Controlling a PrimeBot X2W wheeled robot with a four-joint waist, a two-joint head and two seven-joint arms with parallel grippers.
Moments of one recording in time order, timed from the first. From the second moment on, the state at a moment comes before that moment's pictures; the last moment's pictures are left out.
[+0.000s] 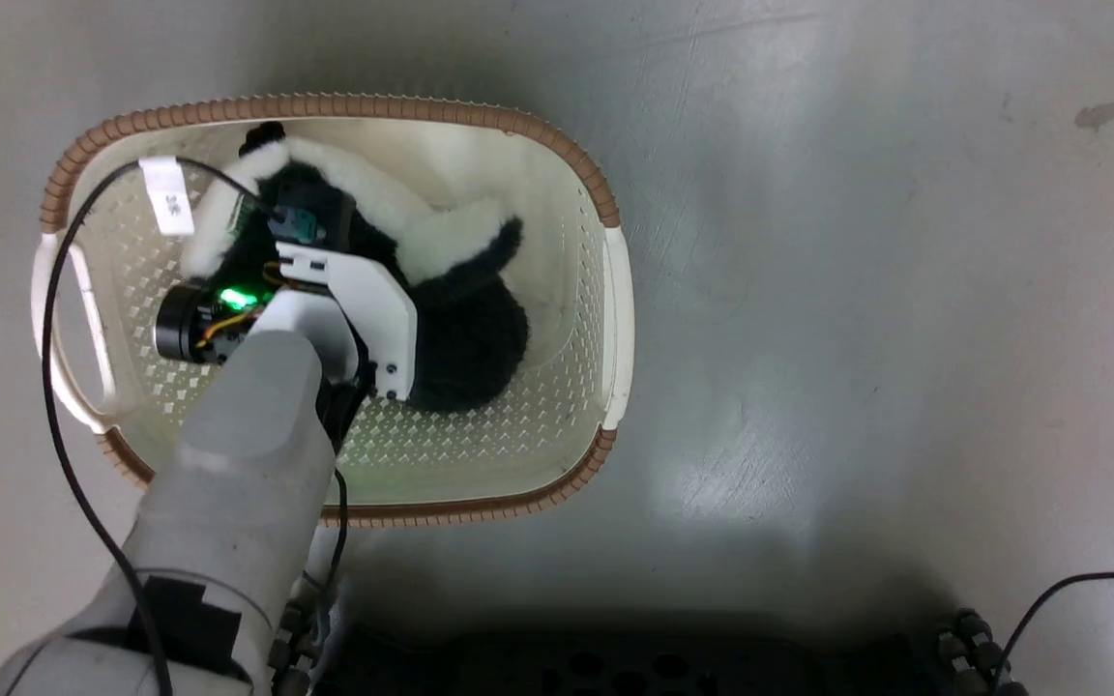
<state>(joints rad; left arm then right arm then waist) -0.98 0.10 -0.31 1.21 -0.24 -0.04 0.02 -0.31 -0.05 -0.27 -0.36 0.20 0.13 -0.25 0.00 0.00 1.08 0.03</state>
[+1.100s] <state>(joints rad) -0.81 0.11 -0.37 1.29 -0.30 -0.12 -0.17 -0.25 -0.05 -0.23 -0.21 0.26 0.13 -0.26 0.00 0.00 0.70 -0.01</state>
